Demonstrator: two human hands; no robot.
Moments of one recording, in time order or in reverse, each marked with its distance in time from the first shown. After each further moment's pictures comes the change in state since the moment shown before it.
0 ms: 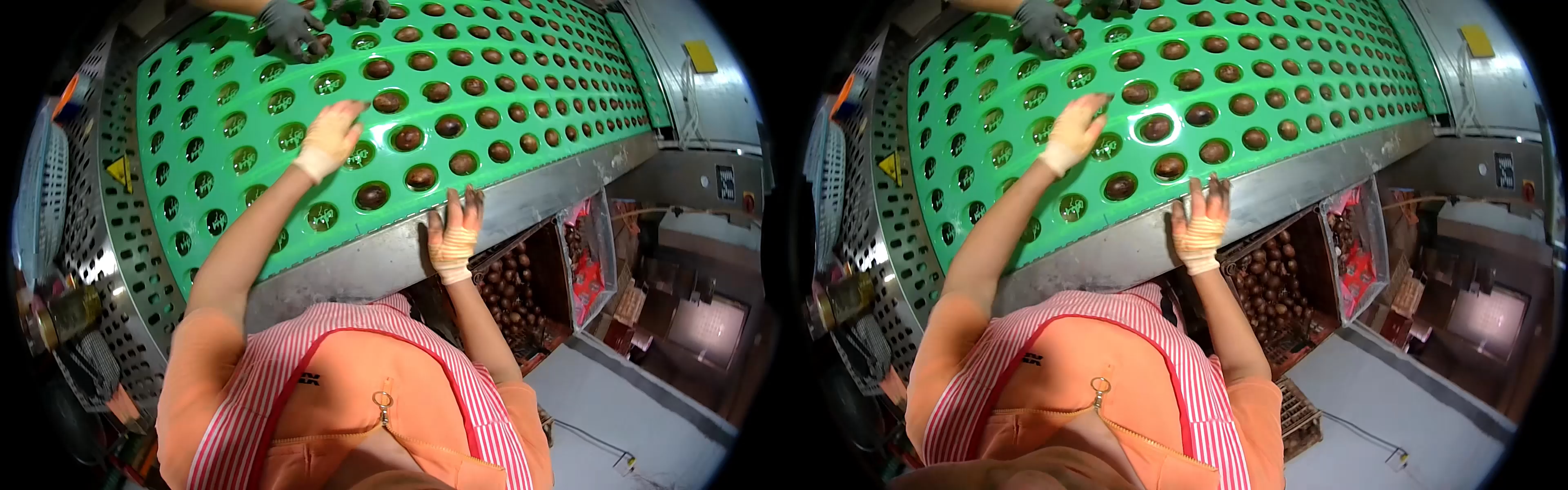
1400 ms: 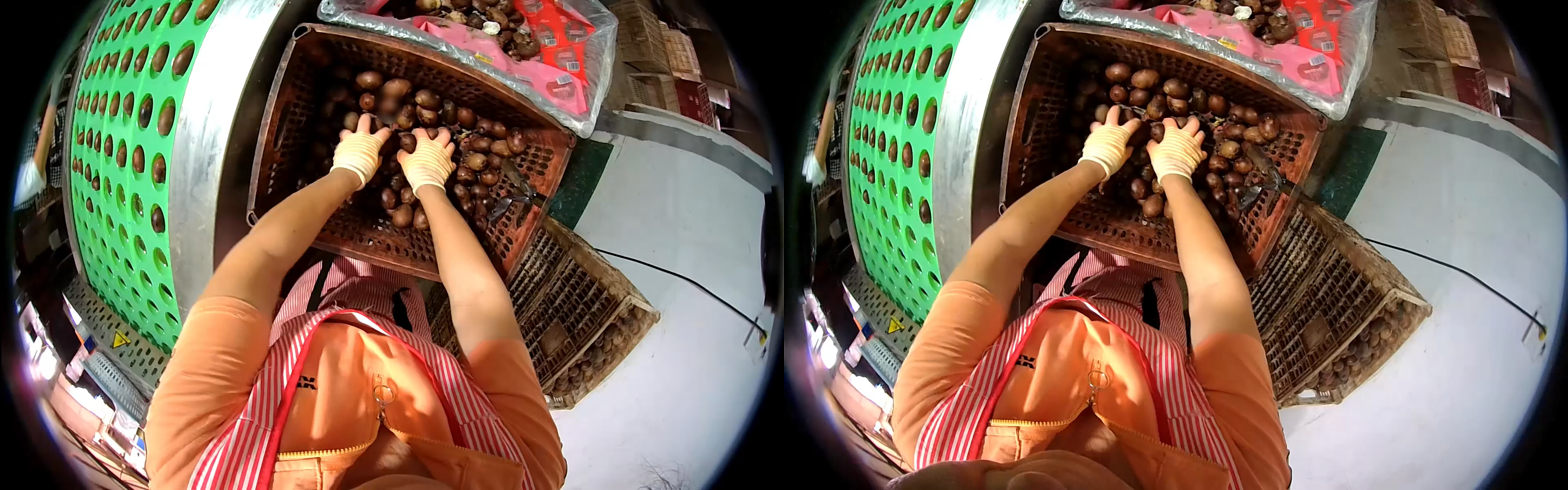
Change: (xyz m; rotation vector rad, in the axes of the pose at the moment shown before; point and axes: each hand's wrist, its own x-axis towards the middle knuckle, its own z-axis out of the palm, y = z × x) left_hand -0.121 0.397 0.410 0.454 -1.170 0.235; right_hand -0.273 0.305 -0.101 0.069 -0.532 1.438
